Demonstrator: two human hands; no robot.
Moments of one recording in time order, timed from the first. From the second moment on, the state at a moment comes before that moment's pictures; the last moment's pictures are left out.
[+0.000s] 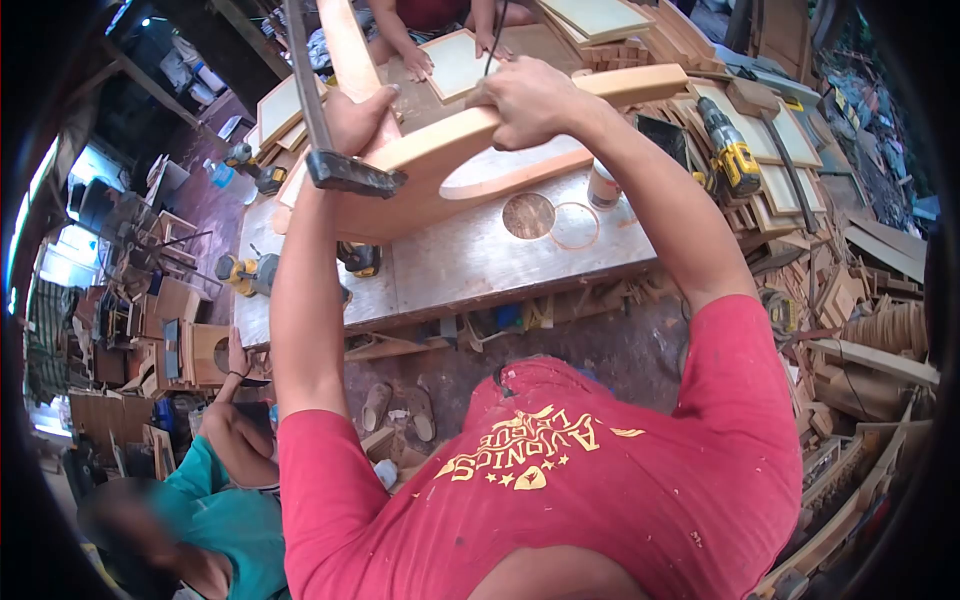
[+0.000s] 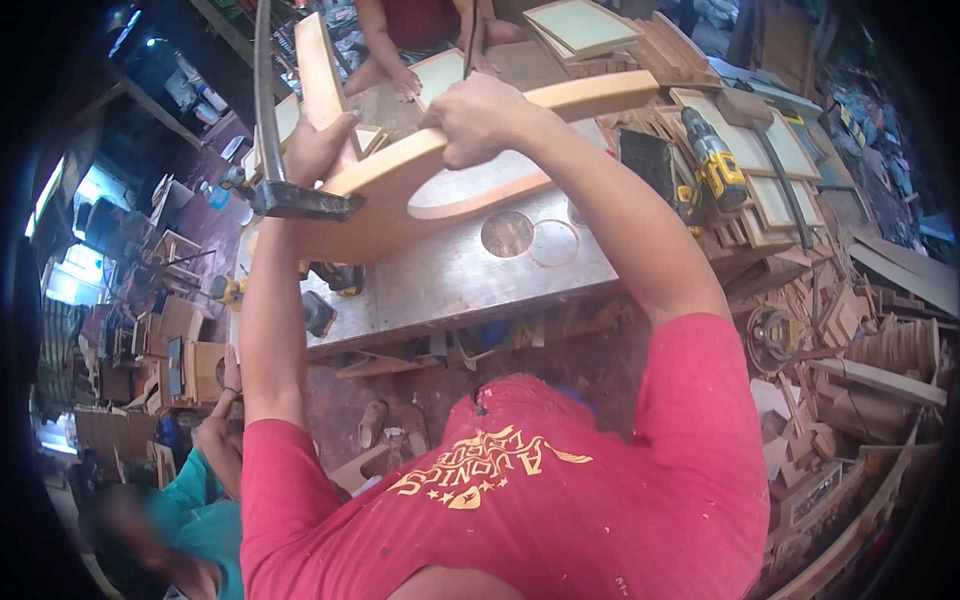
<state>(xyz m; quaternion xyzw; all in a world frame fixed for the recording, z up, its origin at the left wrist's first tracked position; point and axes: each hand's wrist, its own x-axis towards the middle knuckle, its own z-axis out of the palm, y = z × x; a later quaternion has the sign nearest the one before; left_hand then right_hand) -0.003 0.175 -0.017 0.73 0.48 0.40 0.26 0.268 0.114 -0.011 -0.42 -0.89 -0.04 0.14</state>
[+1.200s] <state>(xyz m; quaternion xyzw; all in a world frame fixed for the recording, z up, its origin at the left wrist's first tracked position) 0.028 -0.028 -0.174 0.68 0.49 0.53 0.10 0.267 -0.056 -0.223 -0.51 -0.85 -0.01 0.16</state>
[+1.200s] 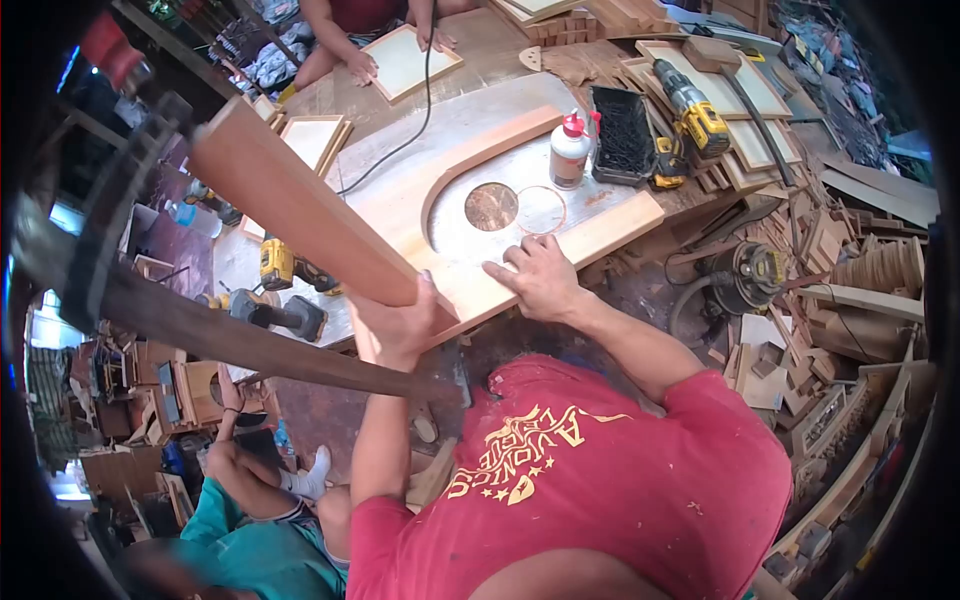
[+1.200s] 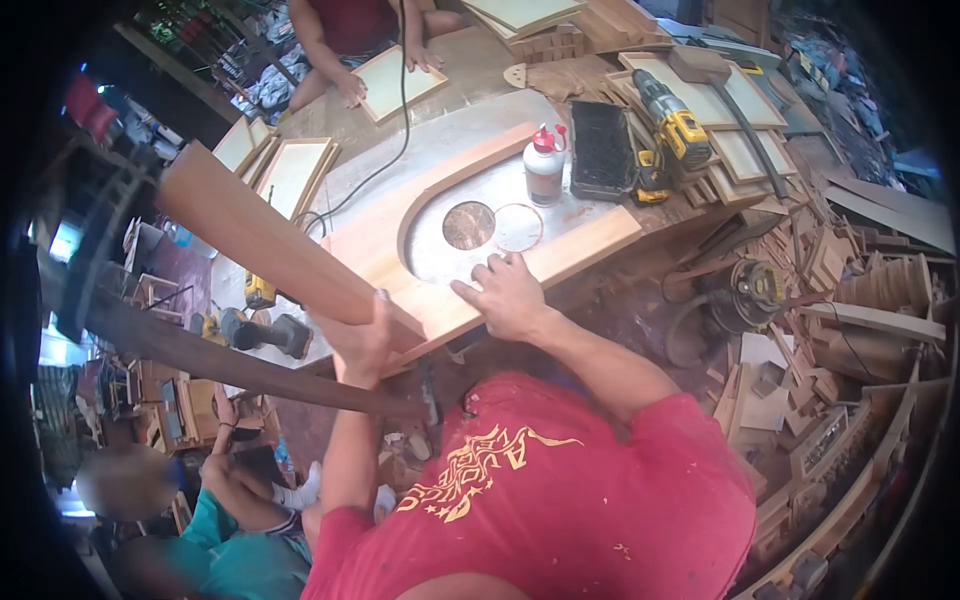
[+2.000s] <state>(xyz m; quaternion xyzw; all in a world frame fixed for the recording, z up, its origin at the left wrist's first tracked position) 0.028 -0.051 -0.220 0.67 0.51 0.48 0.24 0.265 -0.018 -0.310 -0.54 -0.83 -0.05 0.14</state>
